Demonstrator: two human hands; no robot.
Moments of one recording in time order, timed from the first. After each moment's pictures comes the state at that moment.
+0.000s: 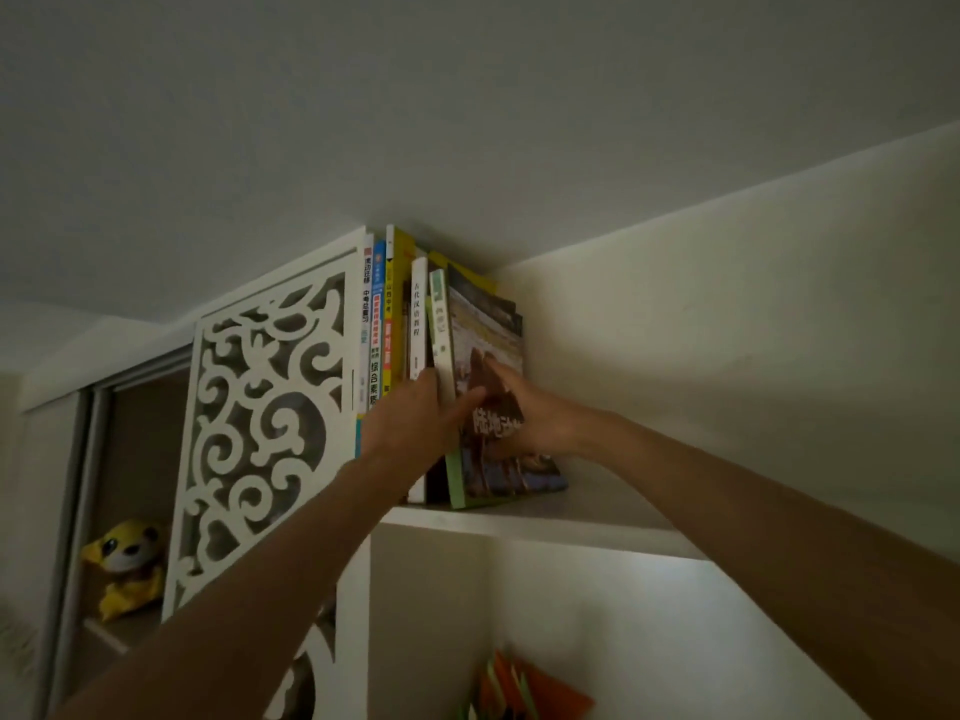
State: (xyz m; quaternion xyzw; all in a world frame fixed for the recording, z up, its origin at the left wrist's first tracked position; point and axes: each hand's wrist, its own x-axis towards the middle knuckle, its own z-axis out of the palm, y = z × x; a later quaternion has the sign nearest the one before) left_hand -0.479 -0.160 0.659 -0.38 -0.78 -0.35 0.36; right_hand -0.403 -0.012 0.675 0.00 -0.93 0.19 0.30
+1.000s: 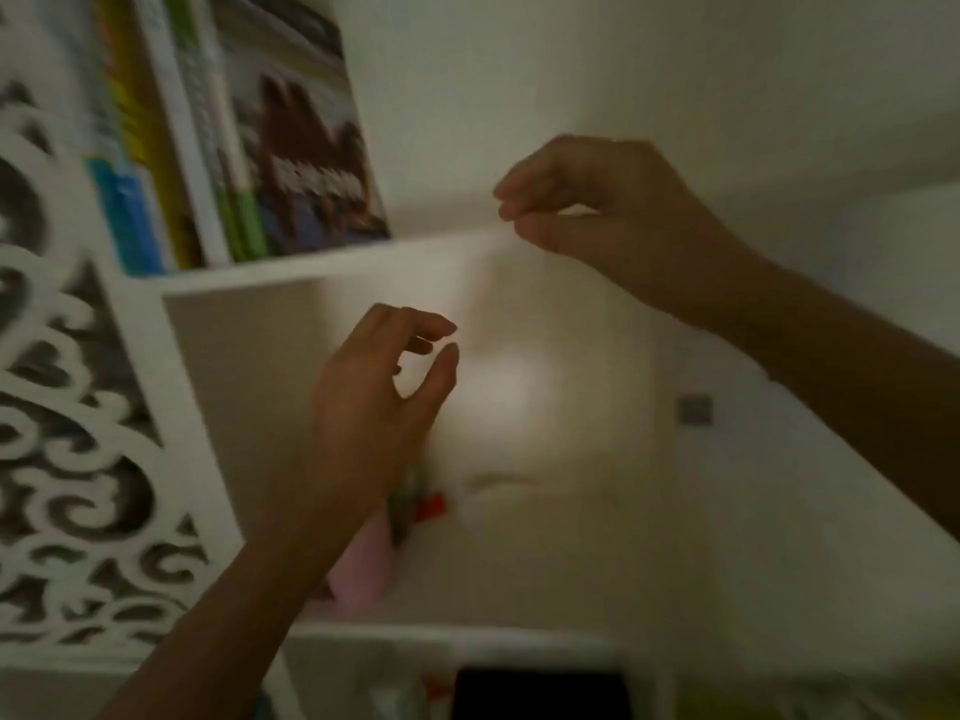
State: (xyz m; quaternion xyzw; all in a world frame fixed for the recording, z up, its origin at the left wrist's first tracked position) left_hand -0.380 -0.186 0.488 -0.66 -0.52 -0.50 0.21; right_hand -0.199 -0.107 0.565 -0.11 -0.85 0.13 0.50
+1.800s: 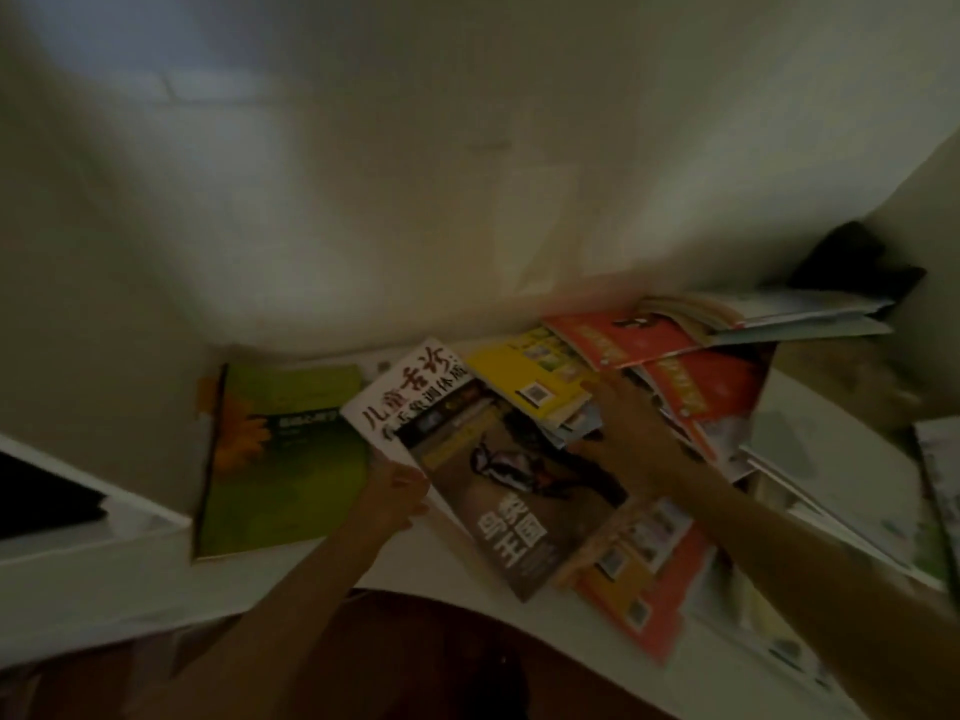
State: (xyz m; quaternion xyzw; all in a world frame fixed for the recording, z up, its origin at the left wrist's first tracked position) left_hand -0.006 -0.071 0.045 -0.29 -0.71 -0.23 -0.60; right_hand 0.267 -0.009 0.067 -0.64 -0.75 0.19 -0.02
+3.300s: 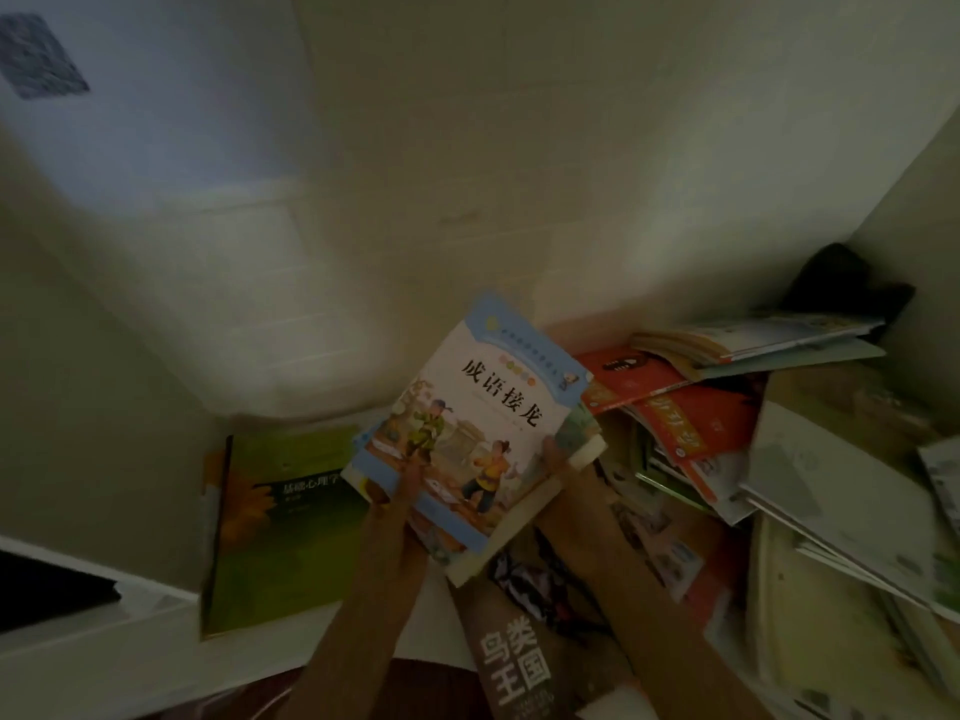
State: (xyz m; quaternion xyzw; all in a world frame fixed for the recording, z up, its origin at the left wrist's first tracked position) left_hand 0.019 -0.061 0.075 -0.20 -0.55 -0.51 -0.63; right_hand 0.203 -0.039 0.065 -0.42 -0.17 0.71 0.54
